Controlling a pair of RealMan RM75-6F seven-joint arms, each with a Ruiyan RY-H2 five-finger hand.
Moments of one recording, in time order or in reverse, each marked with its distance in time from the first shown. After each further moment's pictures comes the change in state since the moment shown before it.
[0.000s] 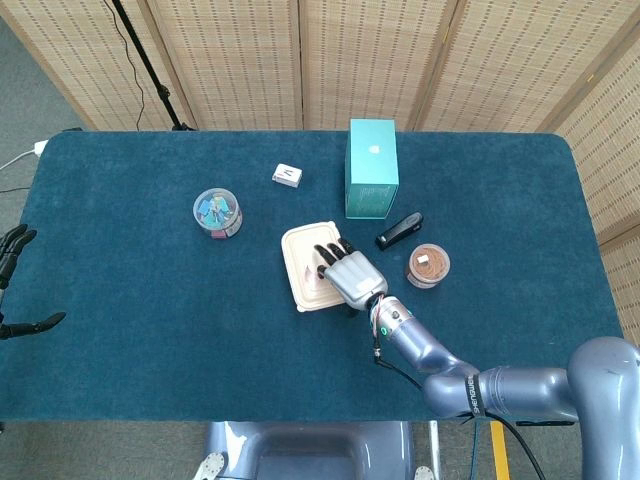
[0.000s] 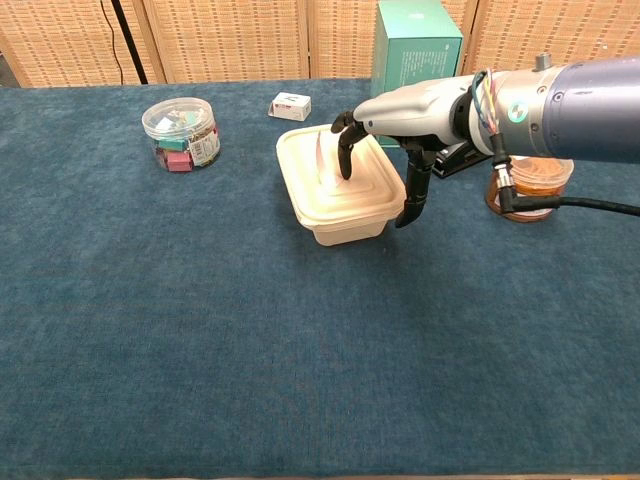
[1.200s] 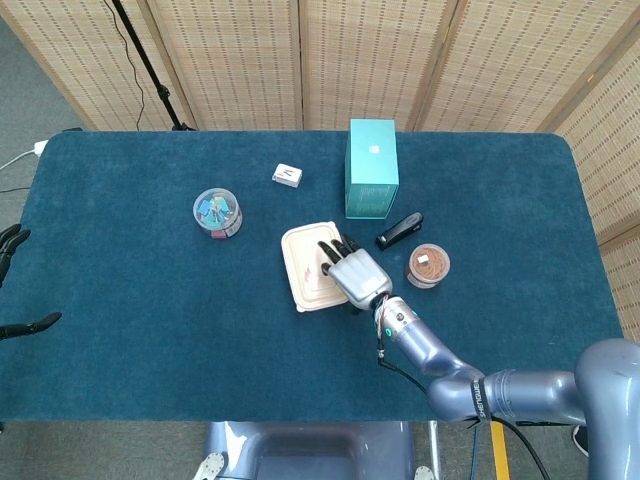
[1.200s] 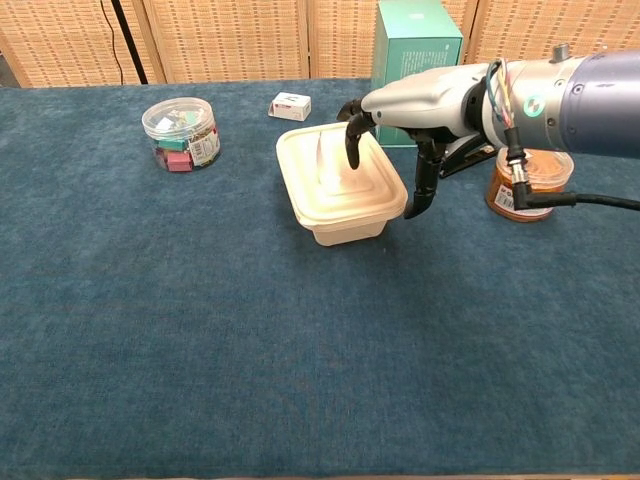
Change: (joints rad) left arm 0.011 0.002 0.000 0.009 0.007 0.018 -0.024; right arm -0.020 0.026 -0.002 -0.038 -0.032 0.051 -0.036
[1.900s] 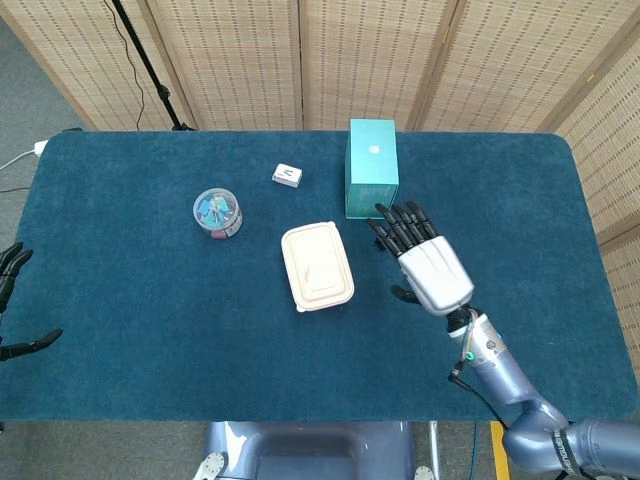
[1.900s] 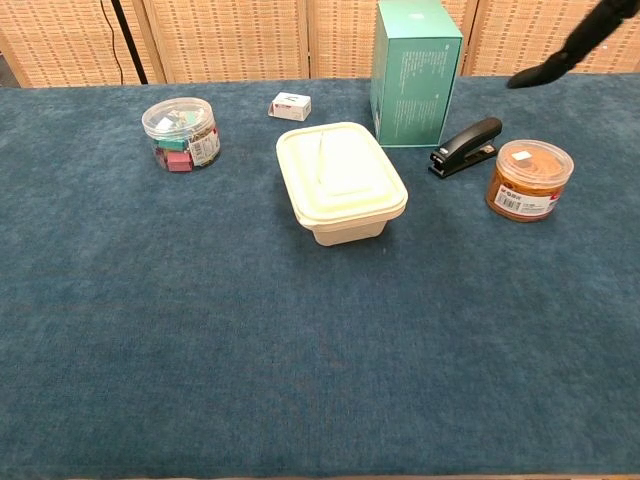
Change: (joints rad) left arm 0.070 -0.111 0.053 0.103 0.100 0.133 0.073; right arm -0.361 0.199 -0.046 -0.111 -0.601 0.505 0.292
